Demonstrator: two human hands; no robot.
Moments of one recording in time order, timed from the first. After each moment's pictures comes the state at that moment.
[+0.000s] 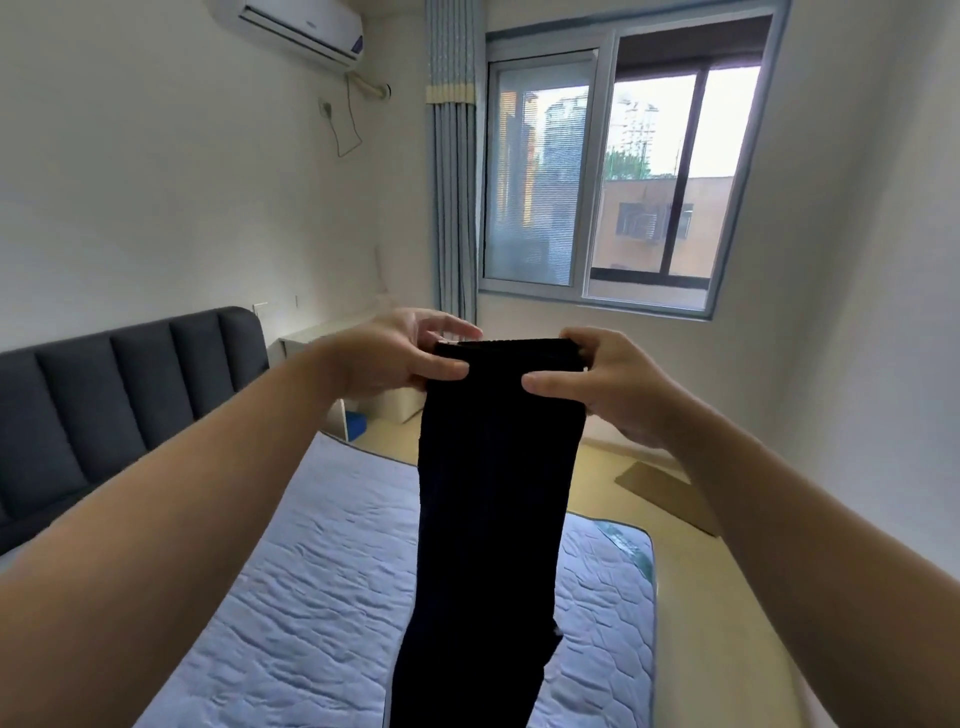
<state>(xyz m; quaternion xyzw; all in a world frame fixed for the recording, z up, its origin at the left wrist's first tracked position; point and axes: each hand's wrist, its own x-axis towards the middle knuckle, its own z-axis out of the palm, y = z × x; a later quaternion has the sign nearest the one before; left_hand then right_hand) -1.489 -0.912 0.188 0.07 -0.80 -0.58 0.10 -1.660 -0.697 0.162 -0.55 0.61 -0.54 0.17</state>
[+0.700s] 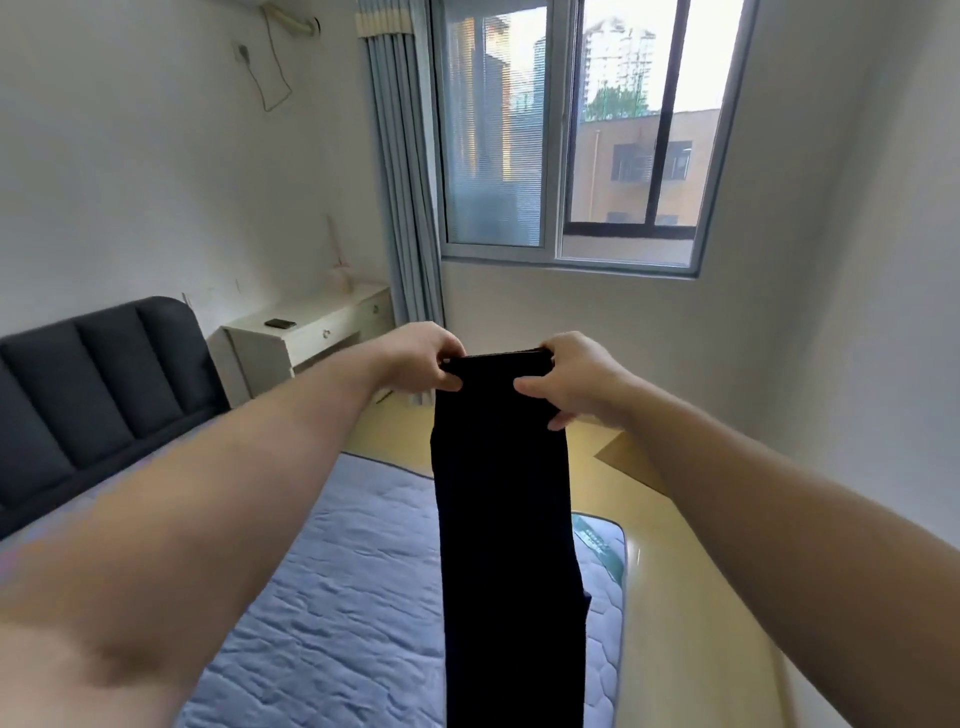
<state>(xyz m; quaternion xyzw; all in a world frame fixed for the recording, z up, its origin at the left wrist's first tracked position) -1.811 -0.927 0.159 0.17 -0.97 -0.16 0.04 -1.938 -0.741 0.133 -0.40 0.80 -0.42 0.17</state>
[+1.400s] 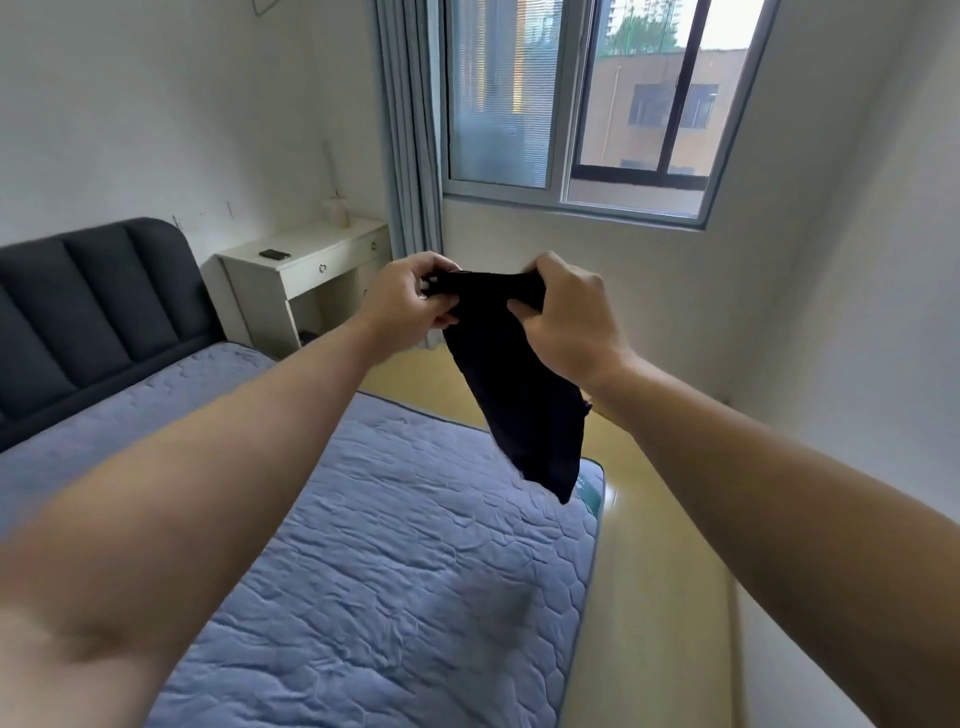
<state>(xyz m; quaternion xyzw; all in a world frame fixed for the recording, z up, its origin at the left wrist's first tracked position) -1.781 -0.884 0.107 0.17 -0.82 -0.45 0.31 -1.906 -0.711 0.109 -0.49 0.76 -0.40 -0.14</state>
